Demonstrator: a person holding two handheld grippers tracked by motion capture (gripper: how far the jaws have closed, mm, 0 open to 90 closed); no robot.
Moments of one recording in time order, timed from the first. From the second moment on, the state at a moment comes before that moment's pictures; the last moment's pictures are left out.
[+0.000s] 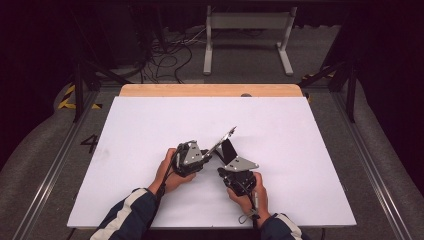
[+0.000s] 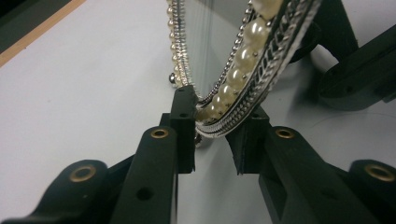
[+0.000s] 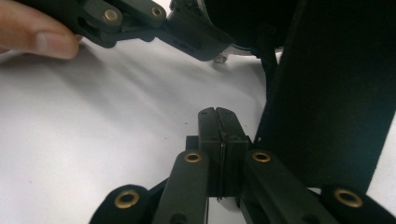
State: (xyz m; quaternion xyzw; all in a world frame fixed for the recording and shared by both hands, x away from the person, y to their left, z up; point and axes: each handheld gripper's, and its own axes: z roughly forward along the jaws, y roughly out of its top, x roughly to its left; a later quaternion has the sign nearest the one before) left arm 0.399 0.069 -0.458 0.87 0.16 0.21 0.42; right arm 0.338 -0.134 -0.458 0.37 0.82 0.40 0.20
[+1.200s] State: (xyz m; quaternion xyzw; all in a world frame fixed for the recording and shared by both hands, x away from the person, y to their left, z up) left arm 0.383 0.067 -0.453 0.88 0.13 0.23 0.38; right arm 0.340 -0.146 -0.455 0.38 0.82 0.39 0.19
